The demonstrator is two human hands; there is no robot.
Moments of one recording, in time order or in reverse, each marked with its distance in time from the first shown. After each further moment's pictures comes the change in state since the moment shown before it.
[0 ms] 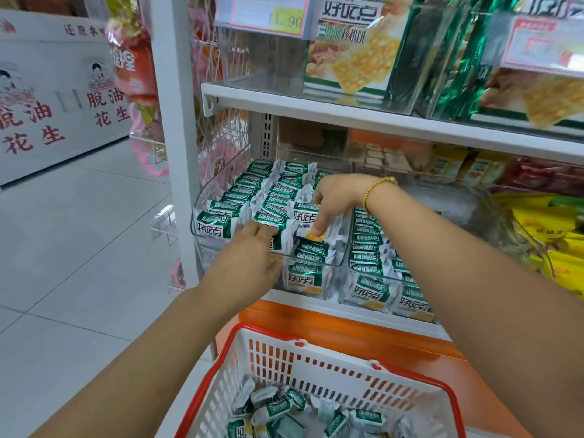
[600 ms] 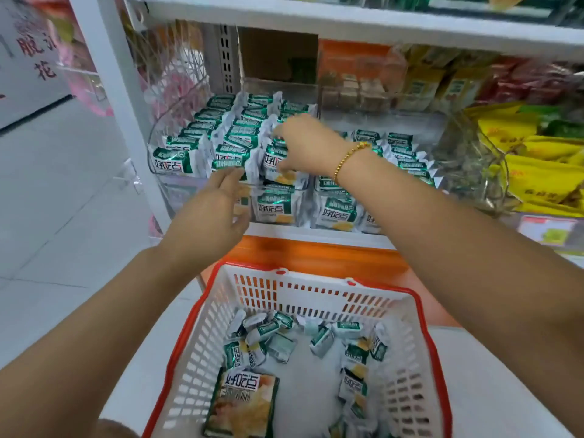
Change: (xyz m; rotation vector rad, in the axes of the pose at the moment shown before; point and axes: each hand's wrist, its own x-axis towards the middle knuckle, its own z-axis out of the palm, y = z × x) left_hand -0.032 0.009 0.011 0.043 0.006 0.065; right_hand -0.035 -0.001 0.048 -0.121 0.405 -0.118
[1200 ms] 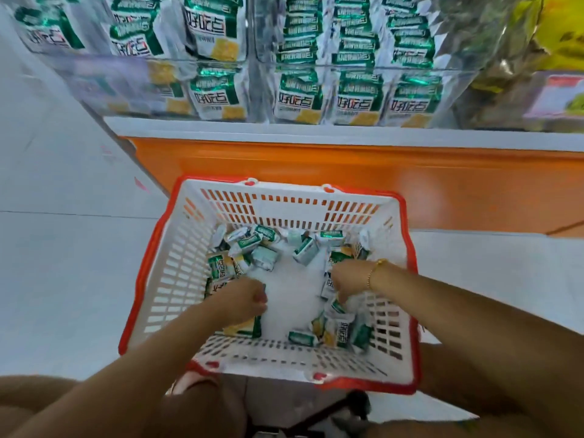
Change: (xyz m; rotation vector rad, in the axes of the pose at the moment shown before) left_hand -0.151 0.010 0.207 -0.127 -1.038 -0.206; right_hand -0.230 0.028 0.296 0.142 -1.126 -0.039
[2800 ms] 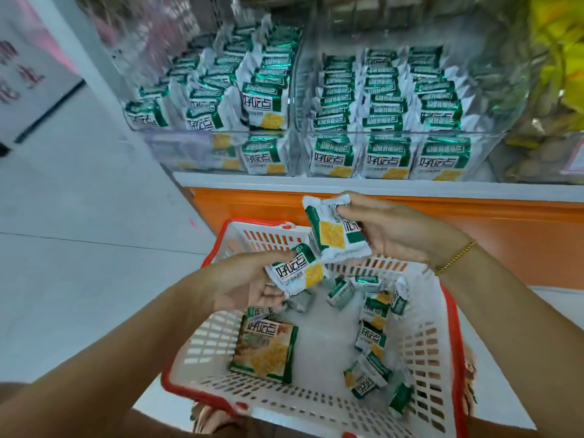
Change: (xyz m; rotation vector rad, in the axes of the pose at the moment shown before) left_hand -0.053 0.037 -0.116 -1.265 -0.022 -0.101; right_hand -0.121 0.006 -0.130 1.308 0.322 -0.590
